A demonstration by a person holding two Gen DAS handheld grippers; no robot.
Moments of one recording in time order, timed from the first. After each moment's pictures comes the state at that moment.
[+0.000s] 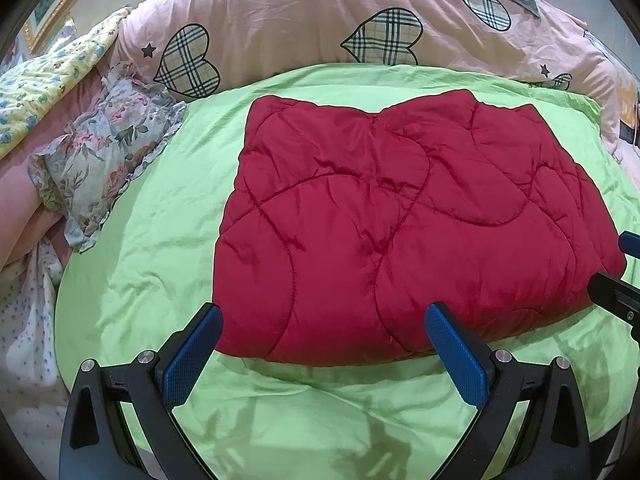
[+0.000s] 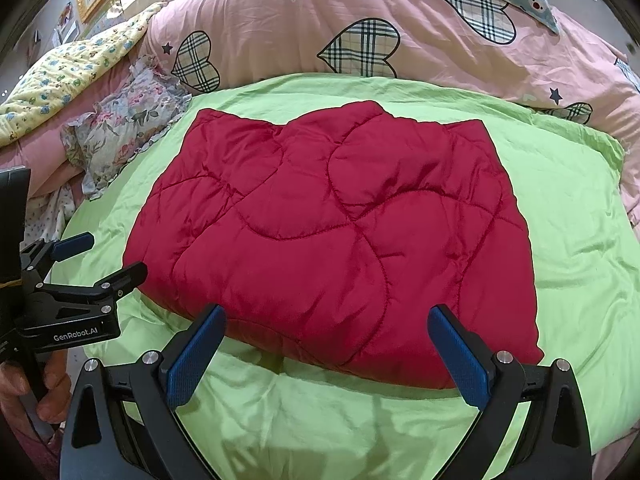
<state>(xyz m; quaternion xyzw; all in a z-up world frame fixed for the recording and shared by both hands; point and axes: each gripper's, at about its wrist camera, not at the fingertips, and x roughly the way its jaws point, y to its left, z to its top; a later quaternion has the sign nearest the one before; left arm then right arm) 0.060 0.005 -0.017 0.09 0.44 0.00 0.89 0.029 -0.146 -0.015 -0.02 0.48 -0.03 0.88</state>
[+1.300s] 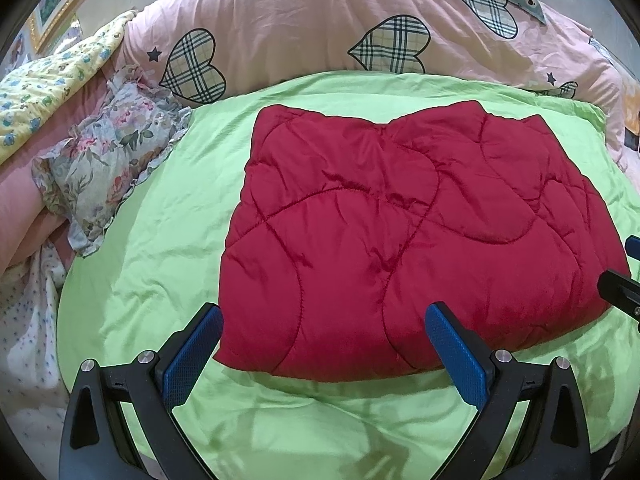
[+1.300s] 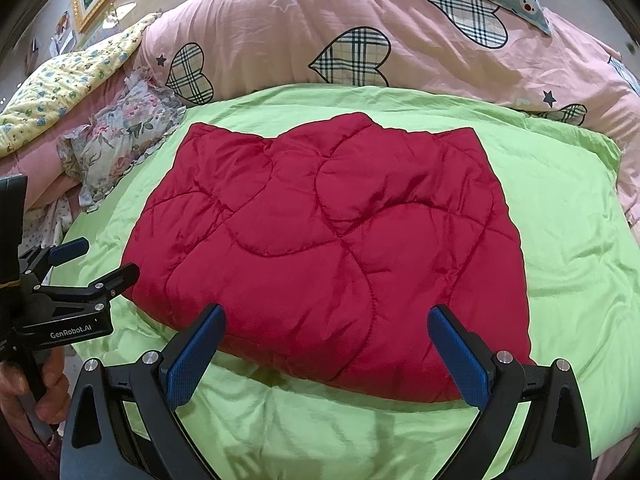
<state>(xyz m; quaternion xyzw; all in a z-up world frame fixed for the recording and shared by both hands) 0.069 0.010 -0.015 0.09 0.43 0.01 0.90 0.034 -0.159 -0.012 -0.01 0.46 -0.04 0.89</state>
